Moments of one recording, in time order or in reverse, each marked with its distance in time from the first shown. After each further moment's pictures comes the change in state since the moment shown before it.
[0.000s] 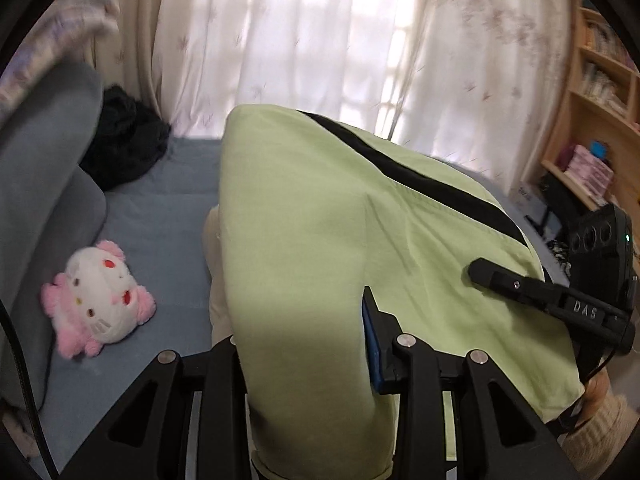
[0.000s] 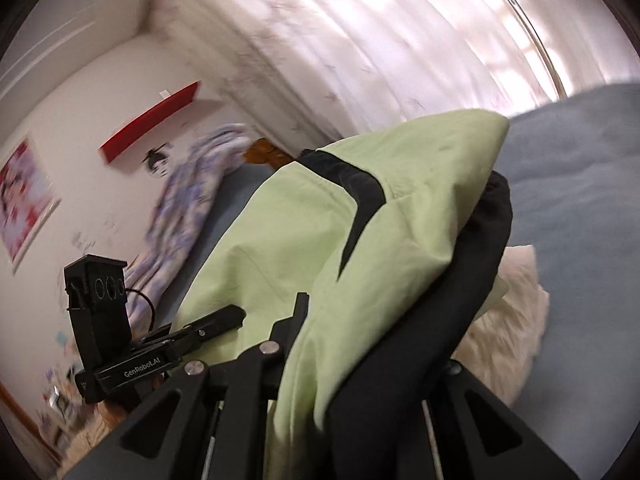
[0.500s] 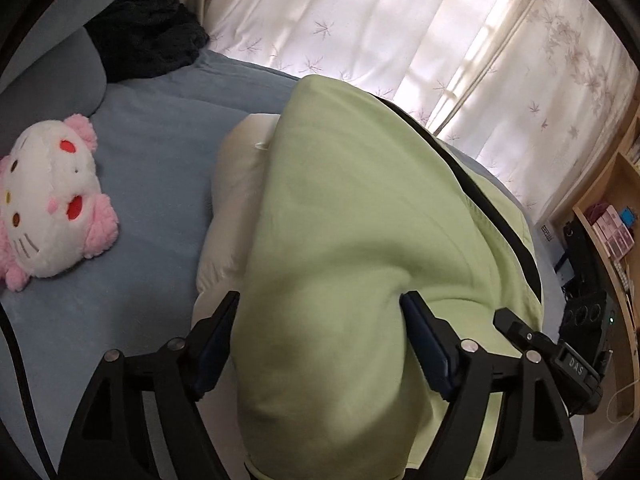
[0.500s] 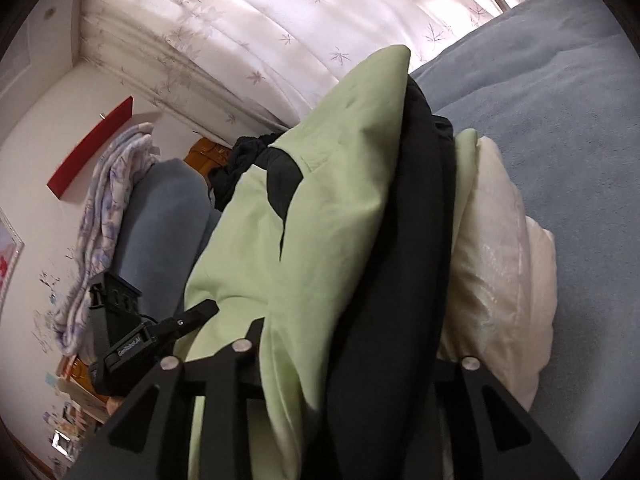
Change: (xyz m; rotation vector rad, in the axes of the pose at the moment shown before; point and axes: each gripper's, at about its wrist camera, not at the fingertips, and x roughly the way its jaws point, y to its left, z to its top) left arm 0.132 0.079 -0.052 -0.268 0.060 -0.039; right arm 0.074 -0.127 -0.054 0.136 0.033 -0.072
